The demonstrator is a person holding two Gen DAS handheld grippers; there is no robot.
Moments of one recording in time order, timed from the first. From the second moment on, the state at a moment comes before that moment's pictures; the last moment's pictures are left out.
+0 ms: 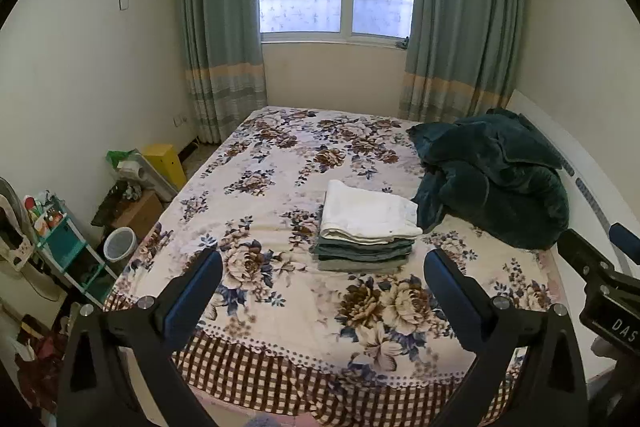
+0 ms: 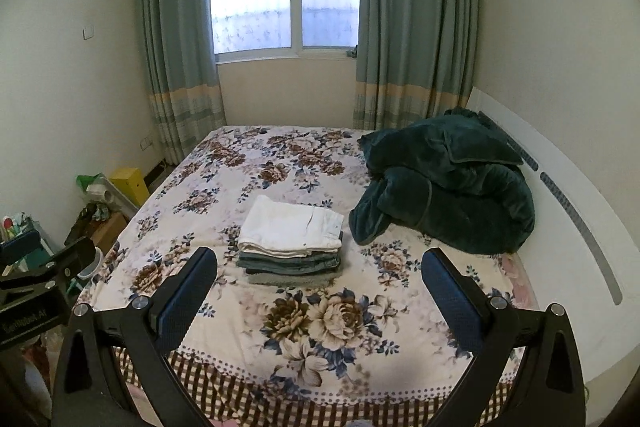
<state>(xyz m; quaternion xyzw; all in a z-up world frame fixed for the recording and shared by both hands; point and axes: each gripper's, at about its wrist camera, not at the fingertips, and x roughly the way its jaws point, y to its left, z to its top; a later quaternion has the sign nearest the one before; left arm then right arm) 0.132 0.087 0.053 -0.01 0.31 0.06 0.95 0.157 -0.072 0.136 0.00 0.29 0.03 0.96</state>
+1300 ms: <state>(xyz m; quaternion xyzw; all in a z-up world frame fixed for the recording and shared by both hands) 0.131 0.085 0.065 -0.01 0.31 0.06 0.95 0.169 -0.060 0.128 0.01 0.31 0.04 0.95</state>
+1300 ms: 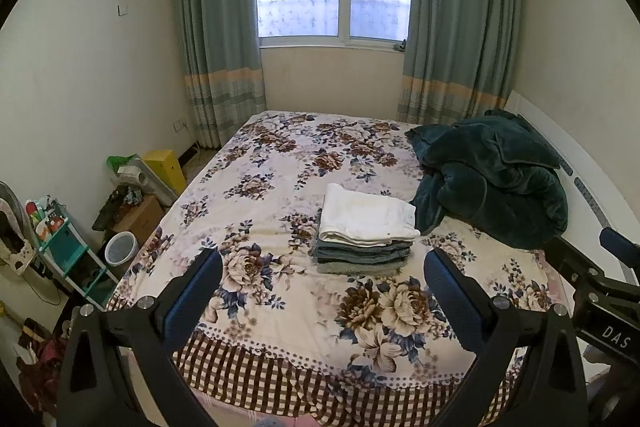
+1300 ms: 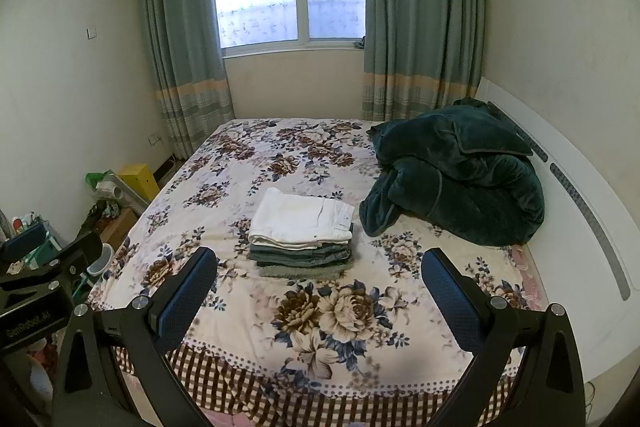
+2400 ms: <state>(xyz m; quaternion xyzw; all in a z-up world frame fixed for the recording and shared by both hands) 0.122 0.085 0.062 -0.01 0.31 0.06 0.95 0.152 -0.056 0.114 0.01 0.33 0.05 0.94</state>
